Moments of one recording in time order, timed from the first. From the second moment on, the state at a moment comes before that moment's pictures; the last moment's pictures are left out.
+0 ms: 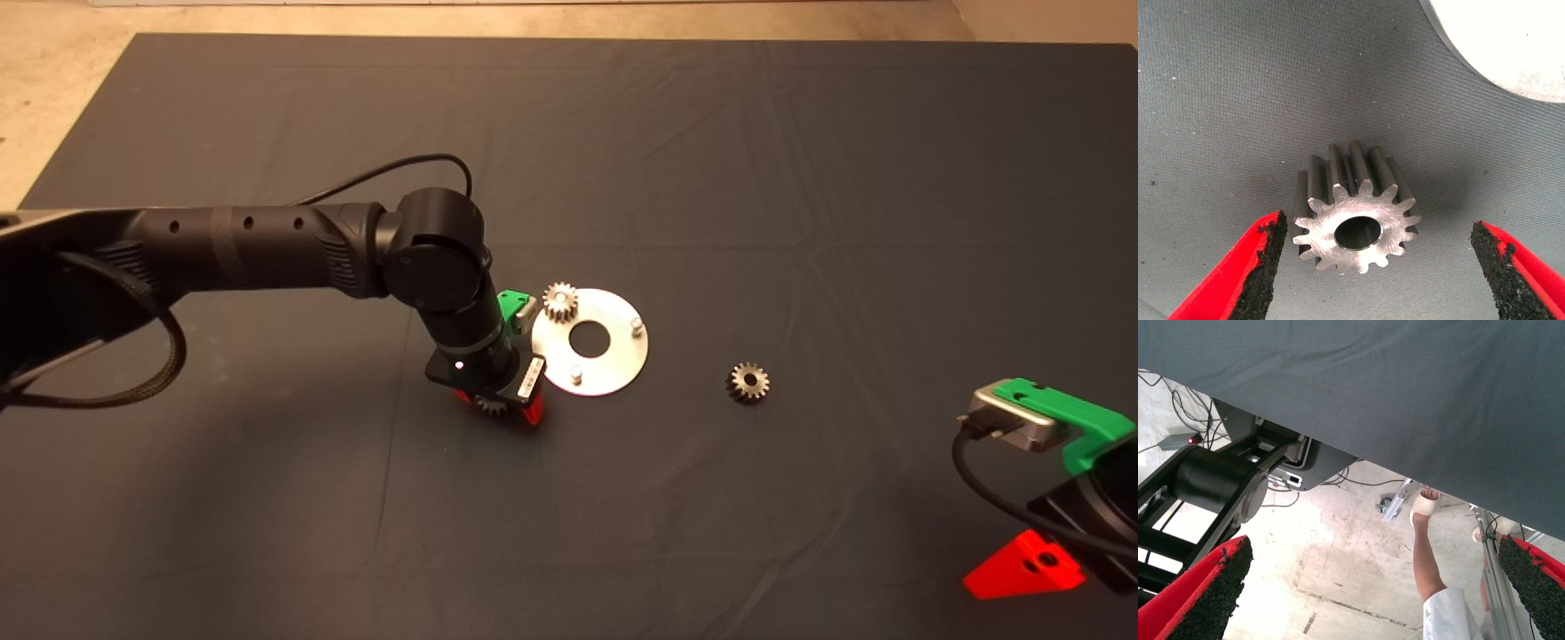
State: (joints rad) left arm -0.29 2.63 -1.11 0.28 1.43 -1.20; right arm 0.52 1.95 -0.41 0.15 -1.47 1.23
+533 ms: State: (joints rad) left arm -0.29 2.63 -1.12 0.28 1.43 -1.19; right arm 0.52 1.95 -0.41 0.15 -1.47 1.23
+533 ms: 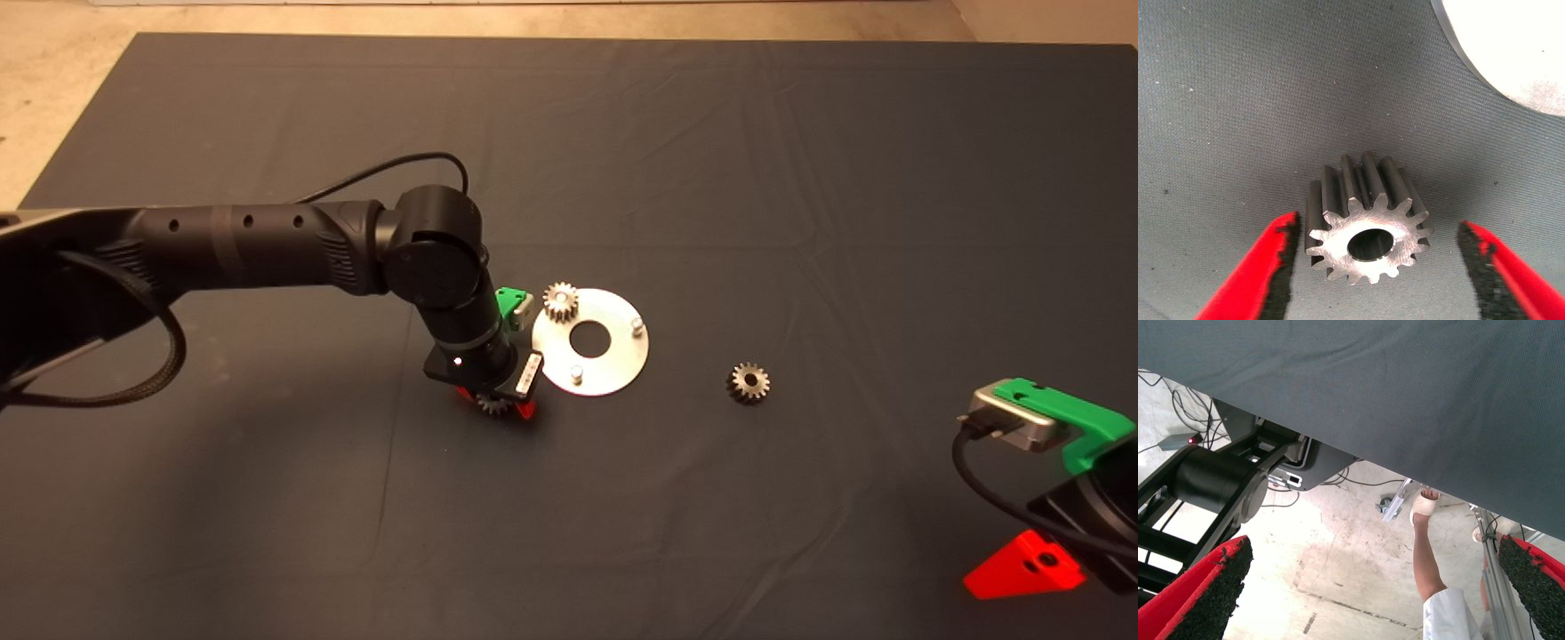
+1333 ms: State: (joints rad) left arm -0.29 2.63 -1.12 0.28 1.43 -1.19; right arm 0.52 1.95 -0.41 0.15 -1.47 1.23
